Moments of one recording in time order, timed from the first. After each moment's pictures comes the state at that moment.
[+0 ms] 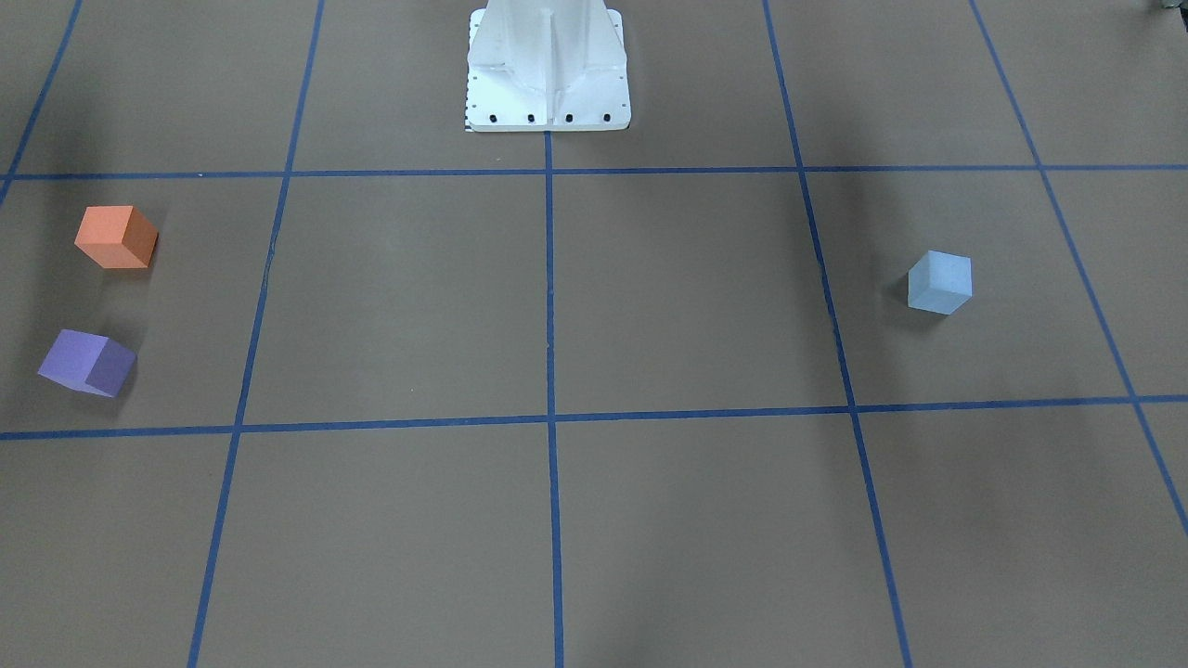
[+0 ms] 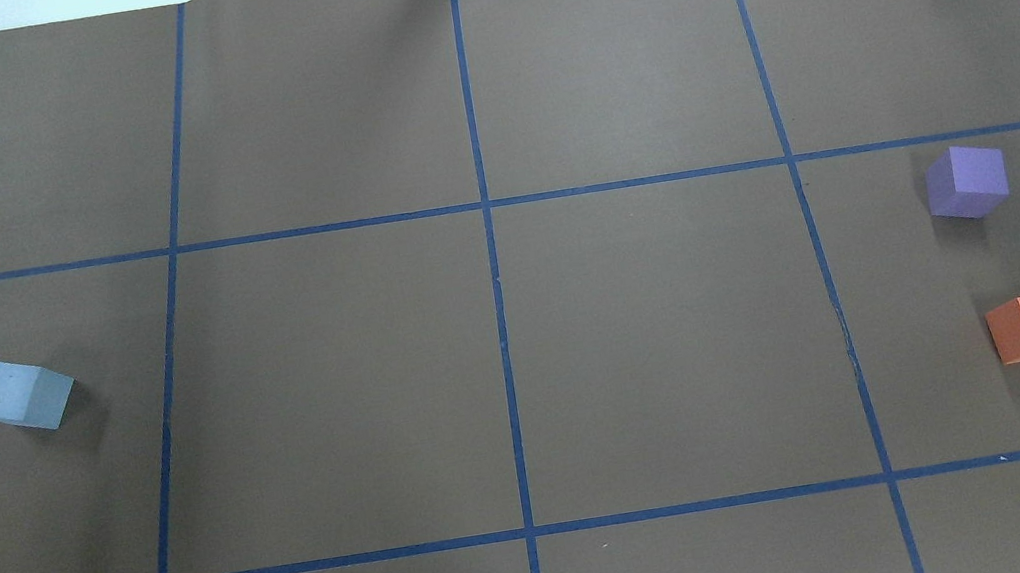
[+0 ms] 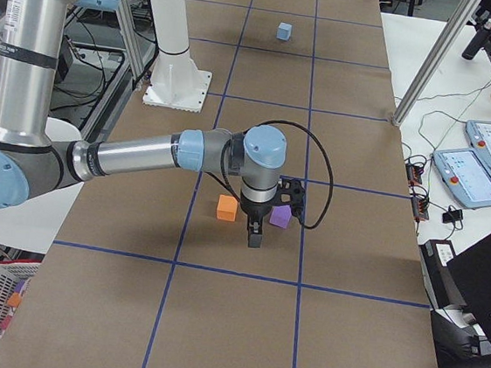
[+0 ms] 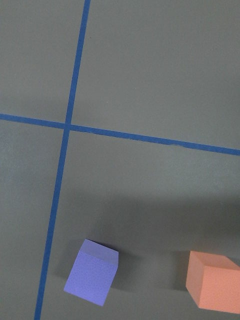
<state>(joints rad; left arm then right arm) -1.58 -1.49 -1.71 -1.55 -2.34 0.07 1.56 -1.72 1.97 -1.79 2.28 -0.10</state>
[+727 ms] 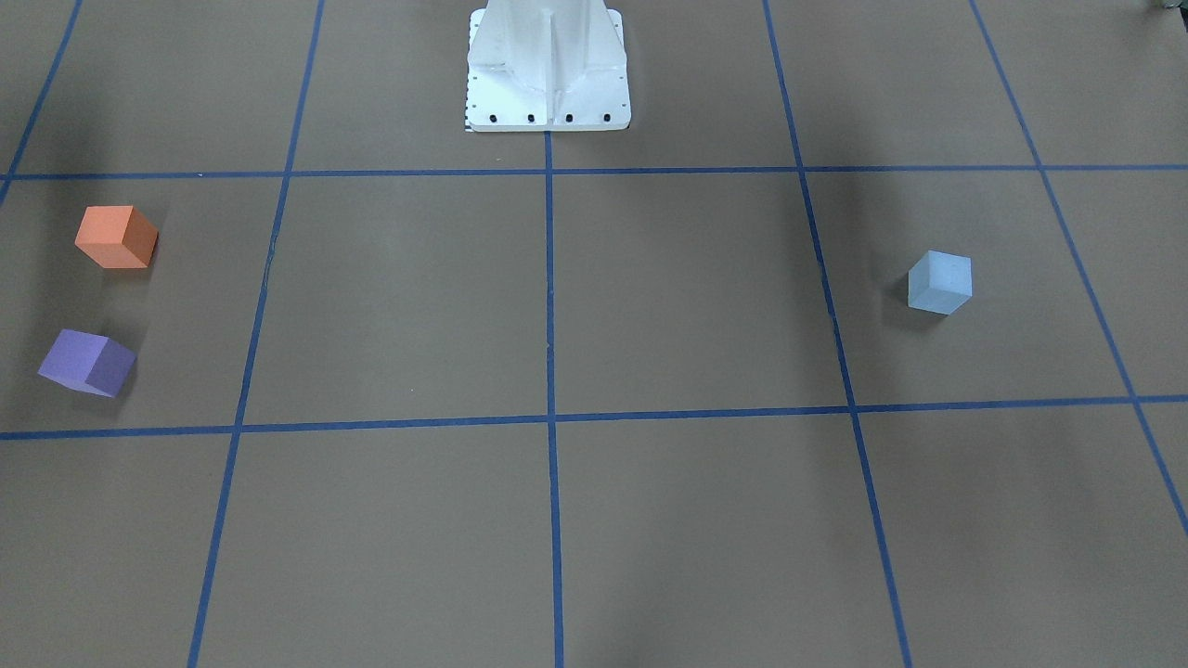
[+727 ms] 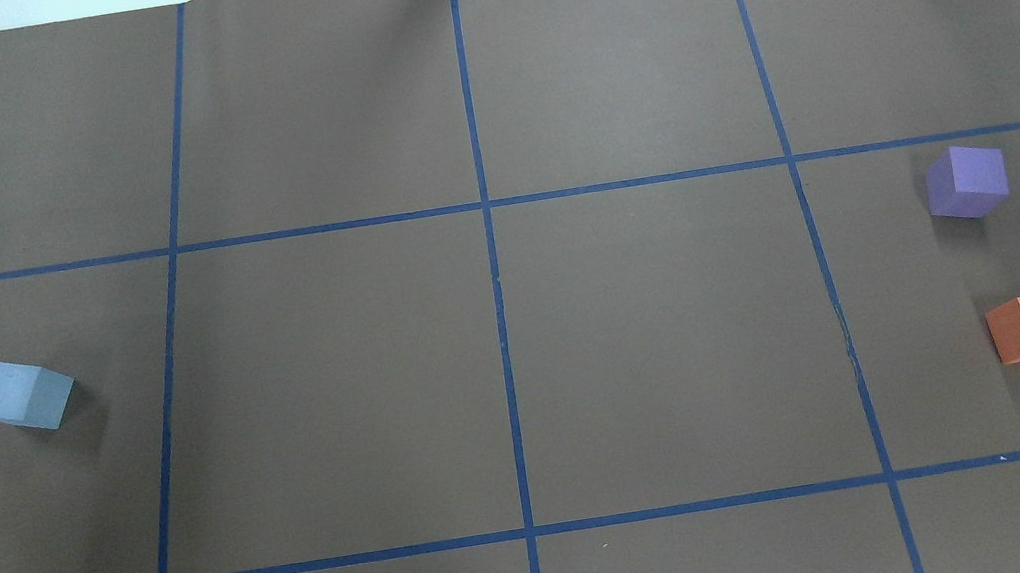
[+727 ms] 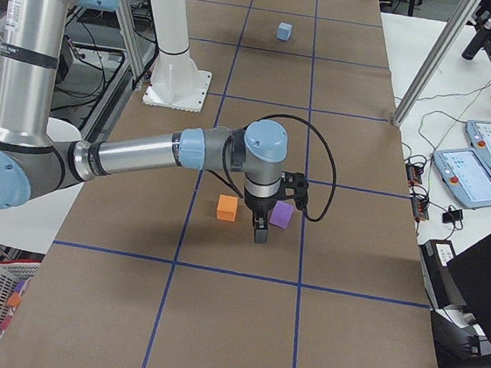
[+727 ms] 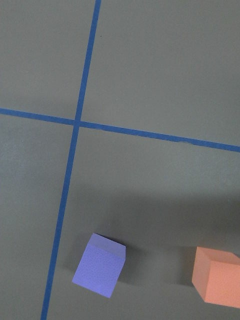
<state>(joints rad) -1.58 -1.50 -1.72 -1.77 -2.33 0.06 1.55 -1.71 1.98 -1.72 2.30 -0.09</state>
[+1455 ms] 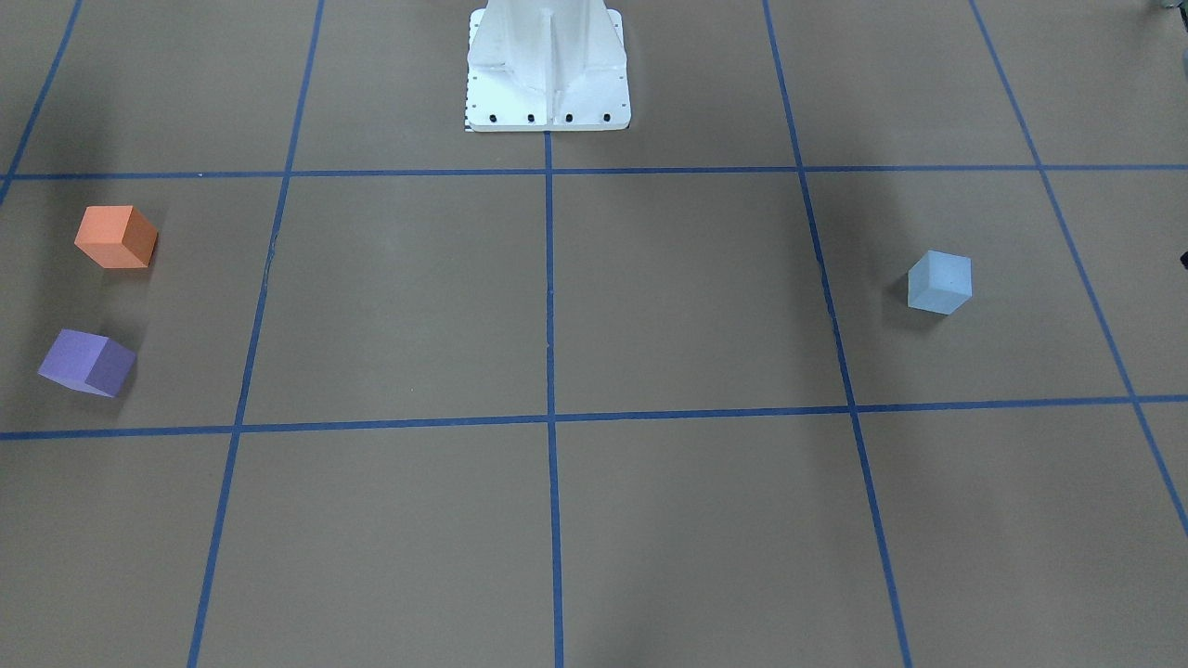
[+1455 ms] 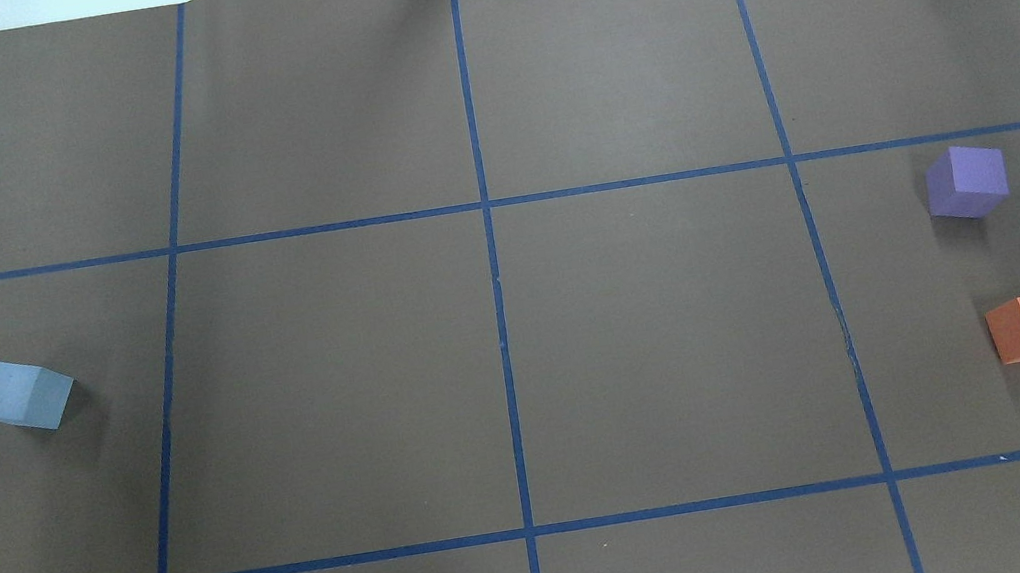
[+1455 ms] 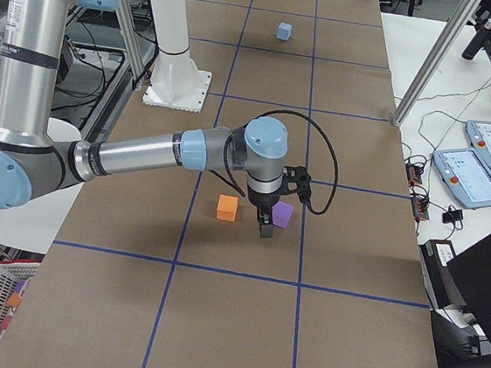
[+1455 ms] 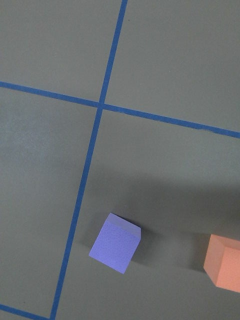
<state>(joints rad) -1.41 -1.55 -1.67 -2.19 -2.41 -0.25 1.54 -1.71 1.98 -1.69 2.32 -0.09</state>
